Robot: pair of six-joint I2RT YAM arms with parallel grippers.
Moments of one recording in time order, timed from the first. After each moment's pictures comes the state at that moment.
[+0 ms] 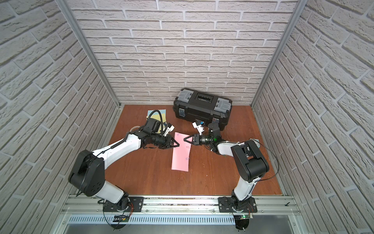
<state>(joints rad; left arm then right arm) -0.52 1.54 1.05 -0.42 0.75 -0.53 0.30 1.74 0.78 0.54 -1.03 0.73</state>
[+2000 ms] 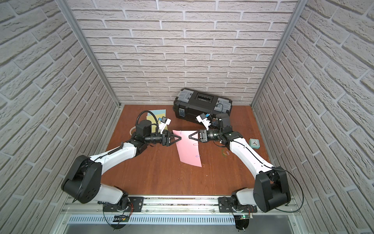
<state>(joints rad) -0.46 1.45 0.80 0.31 0.91 -0.44 0.24 1.36 1.00 -0.27 -1.12 0.38</state>
